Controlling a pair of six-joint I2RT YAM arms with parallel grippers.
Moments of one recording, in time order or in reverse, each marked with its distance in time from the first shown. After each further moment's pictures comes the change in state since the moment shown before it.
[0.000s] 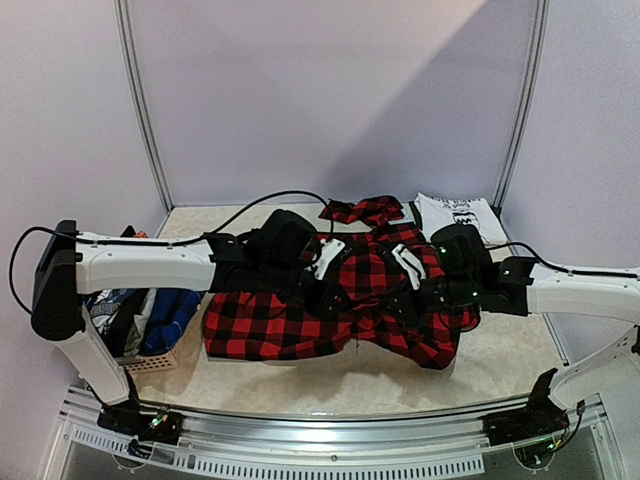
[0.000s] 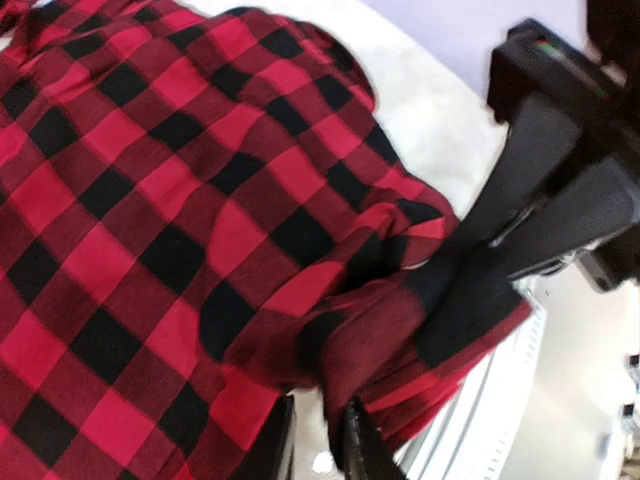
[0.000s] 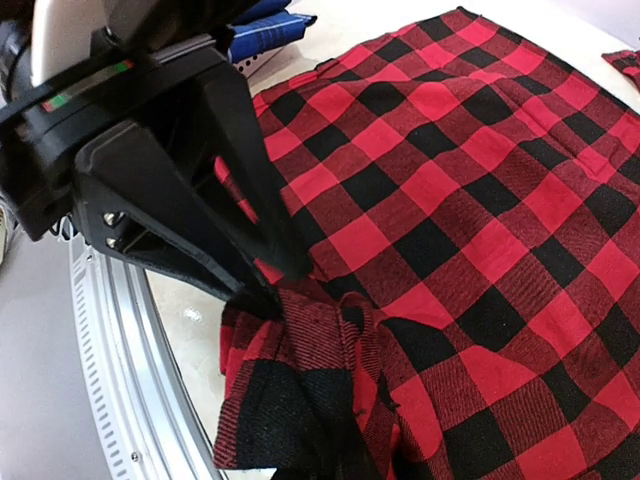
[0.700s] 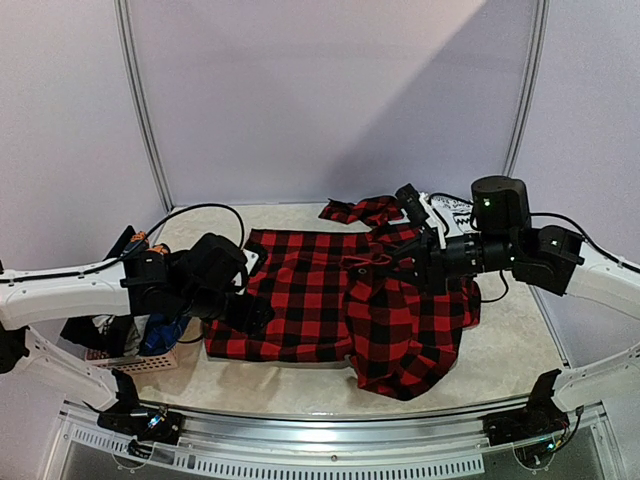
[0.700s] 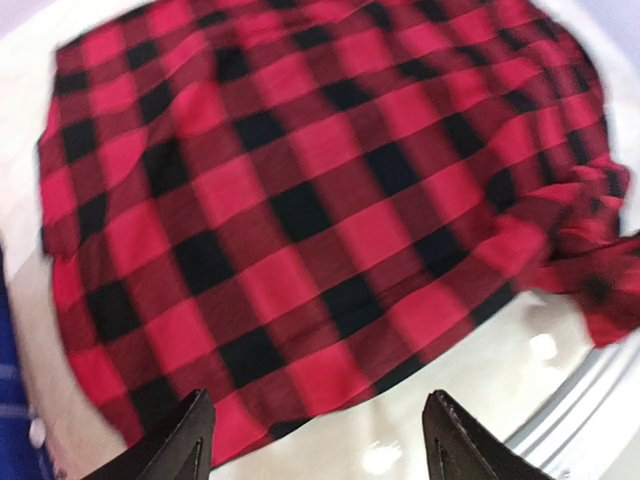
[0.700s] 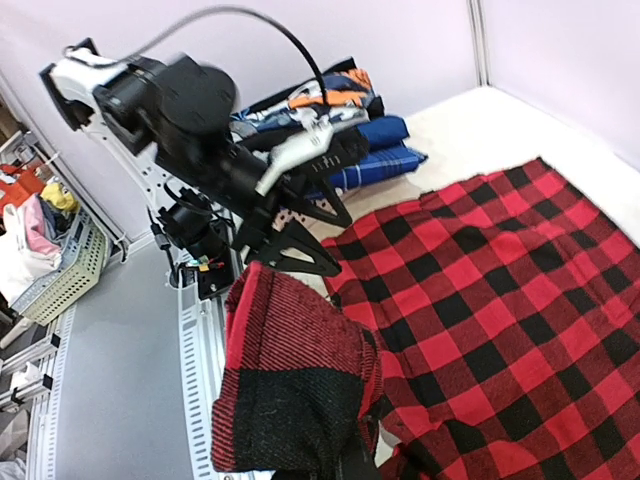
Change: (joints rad) left arm 0.003 -0.451 -0.318 -0.317 -0.517 -0.147; right arm 0.002 -0.151 0.209 -0.114 -0.174 -0.002
